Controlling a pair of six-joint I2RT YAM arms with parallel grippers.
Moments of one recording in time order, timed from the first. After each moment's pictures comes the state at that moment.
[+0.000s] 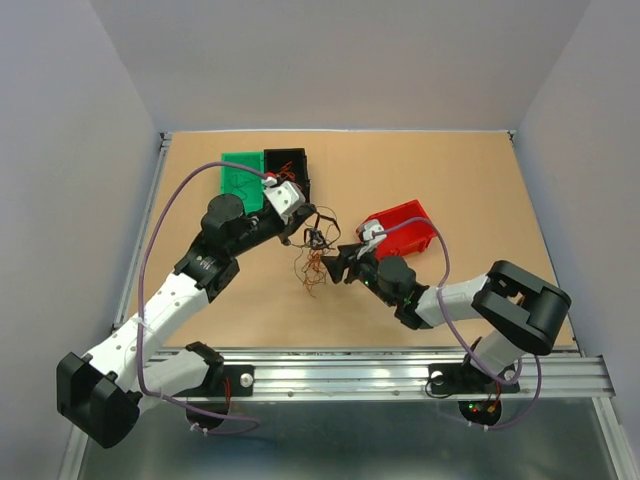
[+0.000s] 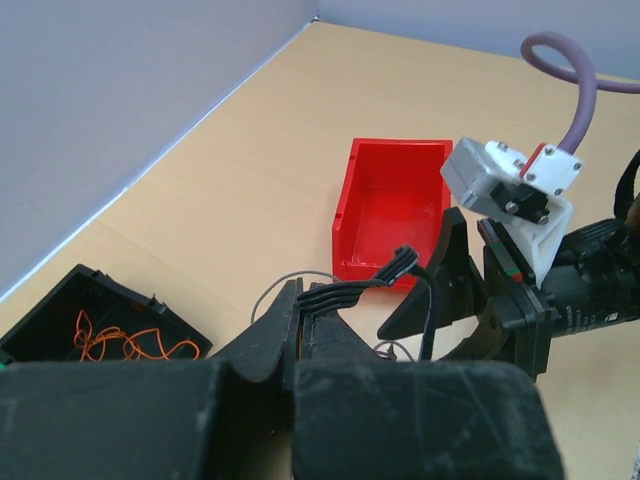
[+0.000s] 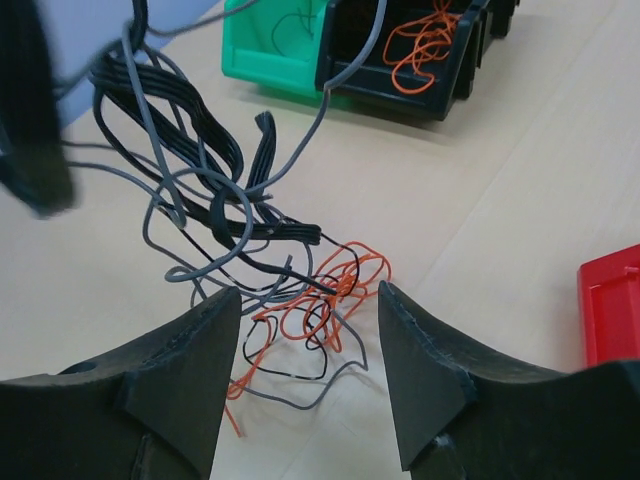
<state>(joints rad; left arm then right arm) -0.56 1.00 0.82 0.11 0.42 0.18 0.93 1.56 0.46 1.06 0.24 0.28</state>
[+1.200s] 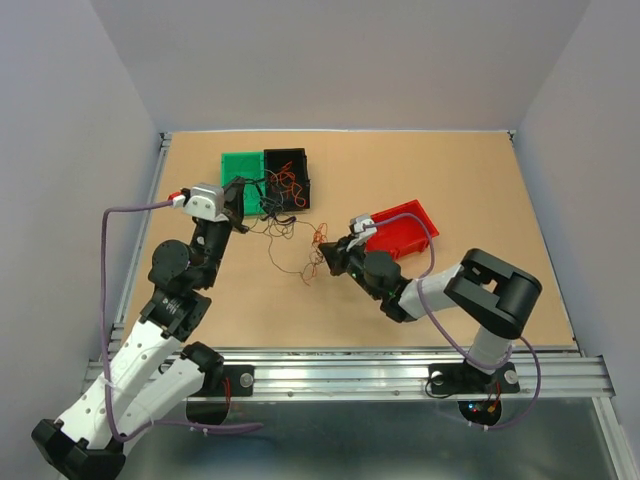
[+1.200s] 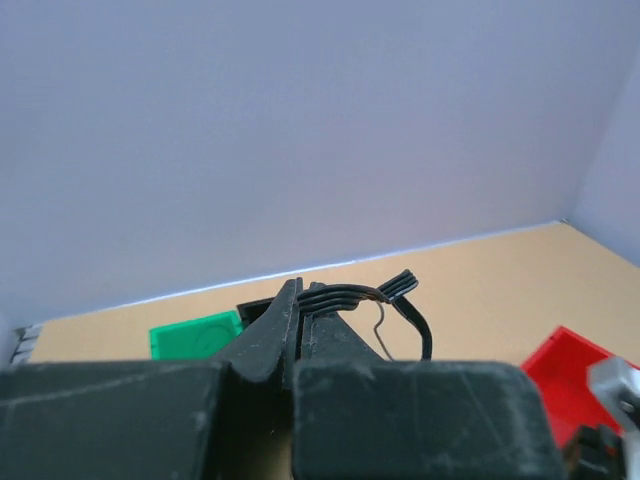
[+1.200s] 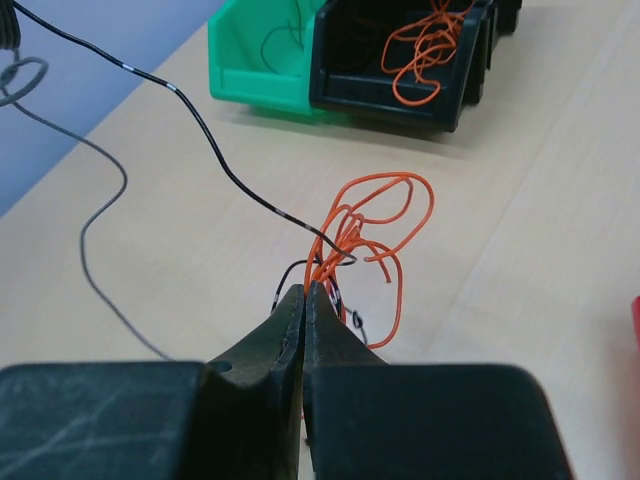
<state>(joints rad) -0.55 0.65 0.70 0.28 -0.18 0.07 0.93 1.77 0.59 1.12 0.28 0.35</state>
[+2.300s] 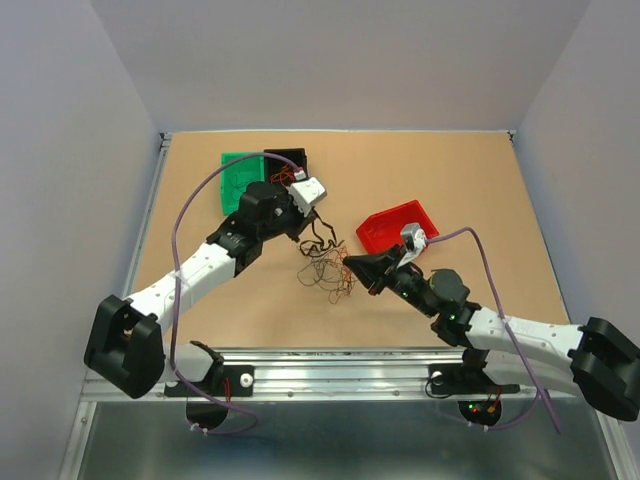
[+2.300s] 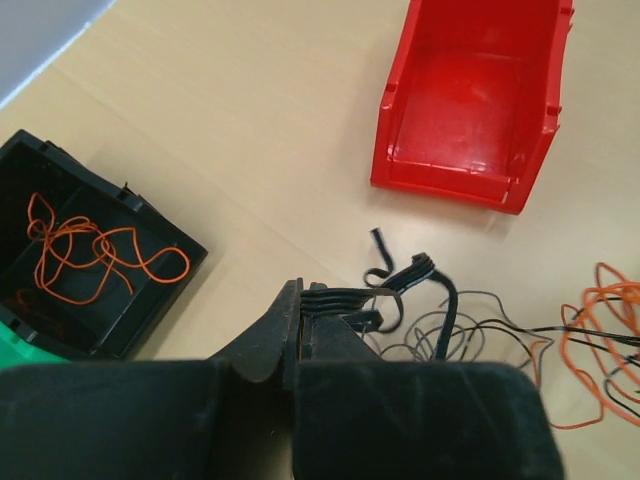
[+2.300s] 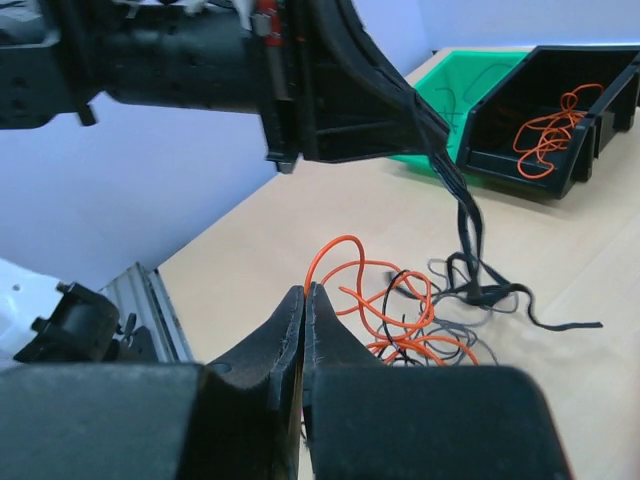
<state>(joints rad) -0.55 1.27 0.87 0.04 0.30 0.24 0.93 1.06 0.33 0.91 0.01 0.42</state>
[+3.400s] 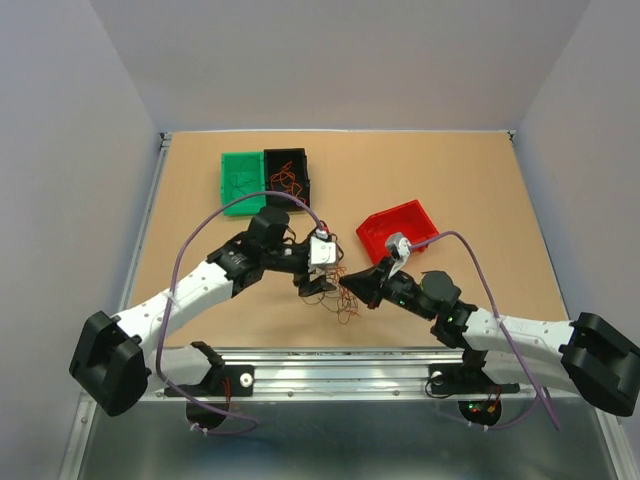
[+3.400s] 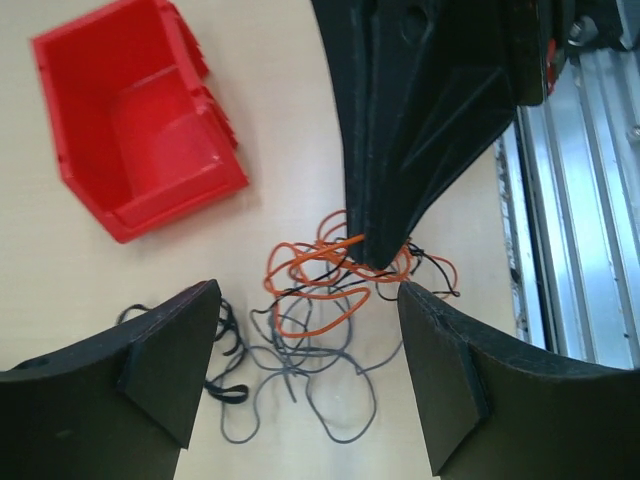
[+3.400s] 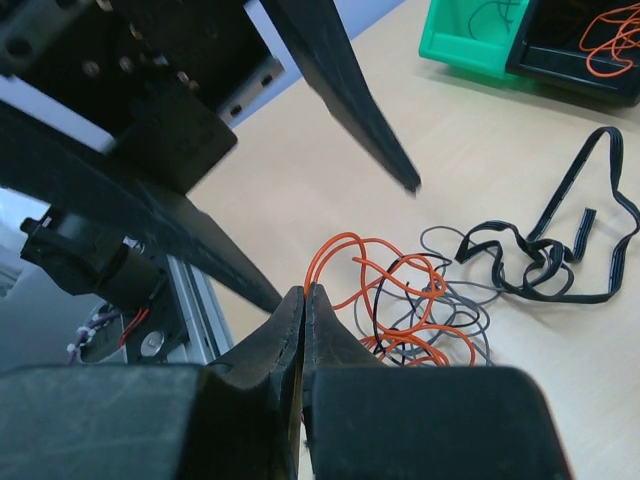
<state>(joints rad) -0.67 1.14 0.80 -0.19 0.74 0.58 0.93 1.05 0.27 0.84 -0.14 0.43</state>
